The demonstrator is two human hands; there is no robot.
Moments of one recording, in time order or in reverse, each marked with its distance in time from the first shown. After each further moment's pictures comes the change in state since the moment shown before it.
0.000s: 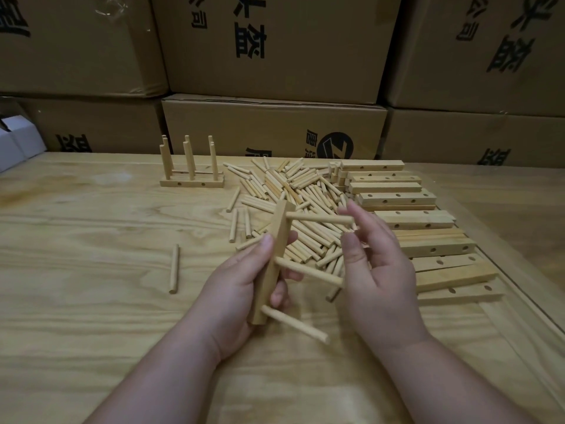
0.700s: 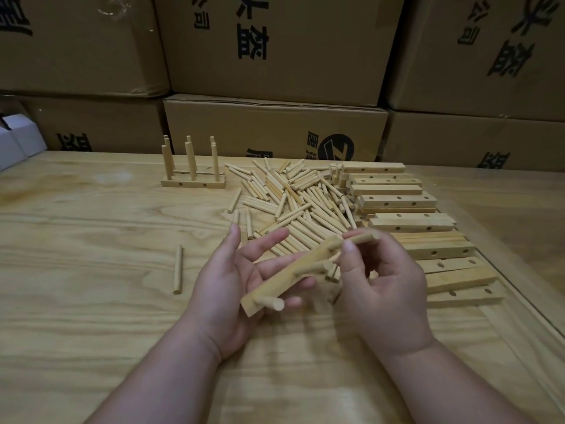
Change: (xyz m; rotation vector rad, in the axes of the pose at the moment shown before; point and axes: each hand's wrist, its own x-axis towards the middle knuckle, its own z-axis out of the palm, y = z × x) left_hand -0.002 0.009 -0.006 -0.214 -0.082 -0.157; right_hand -0.002 0.000 -0.001 -0.043 0.070 -0.112
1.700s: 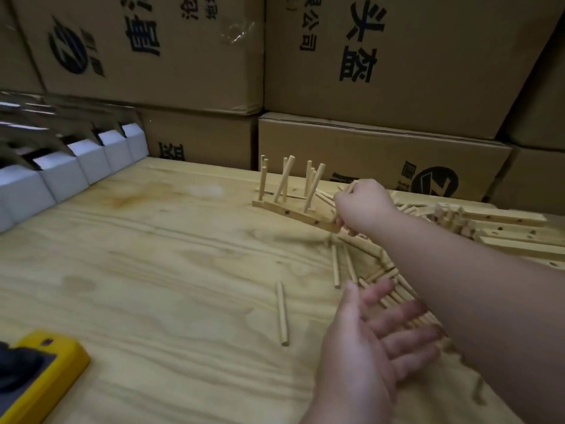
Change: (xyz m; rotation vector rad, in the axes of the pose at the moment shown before) left_hand 0.019 0.009 -0.006 -0.265 0.268 -0.010; right_hand 0.163 0.008 0.209 -0.447 -0.622 0.471
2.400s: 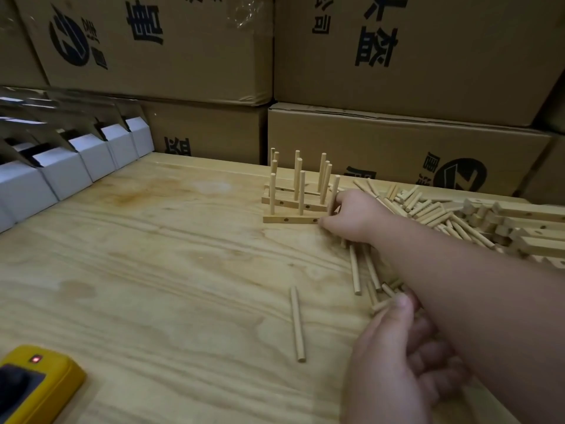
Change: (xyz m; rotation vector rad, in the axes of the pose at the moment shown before) left_hand 0.006 -0.007 -0.004 0.071 -0.007 0.020; right_hand 0.044 0.016 0.051 -0.298 -0.131 -0.173
